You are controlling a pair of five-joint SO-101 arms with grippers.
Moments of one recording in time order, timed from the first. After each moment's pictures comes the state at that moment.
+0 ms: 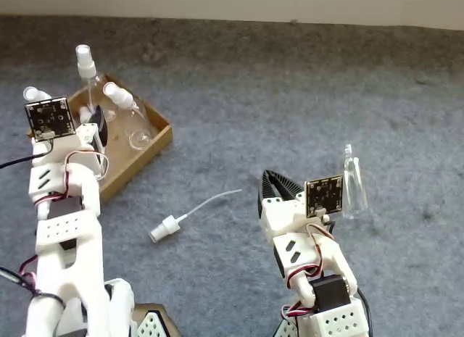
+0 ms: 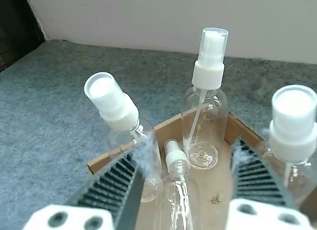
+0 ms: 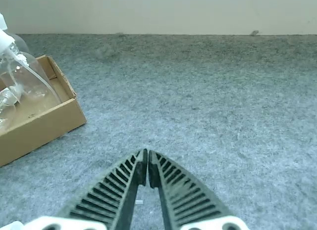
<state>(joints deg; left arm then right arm) -23.8 -38.4 65.8 -1.9 0.5 -18.7 -104.6 95.7 34.0 -5.5</state>
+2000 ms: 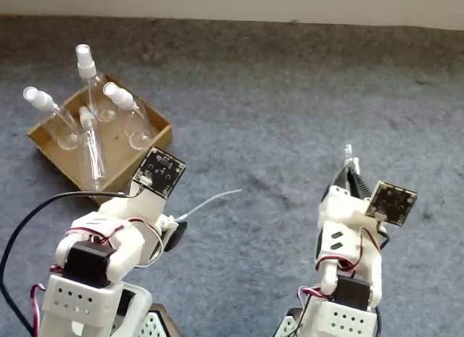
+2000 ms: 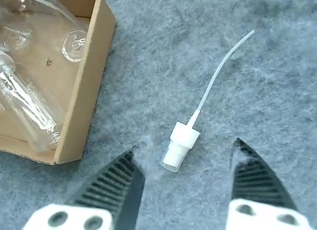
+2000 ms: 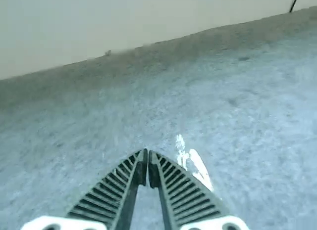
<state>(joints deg) 9.3 -74.5 58.4 80.3 -9.6 12.6 -104.6 95.7 29.8 -5.5</state>
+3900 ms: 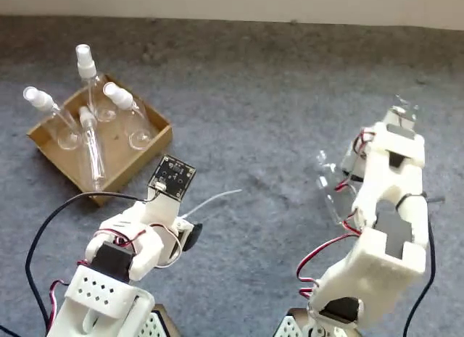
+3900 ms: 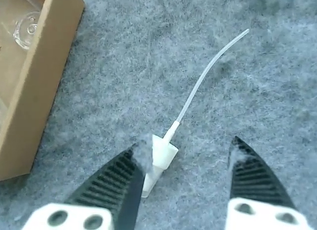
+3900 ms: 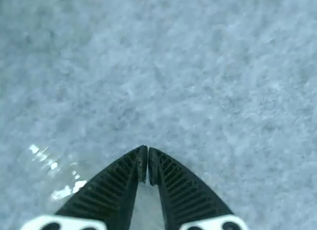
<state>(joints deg) 14.7 -75.0 76.1 62.5 -0.2 15.1 14.1 9.8 63.3 -5.5</state>
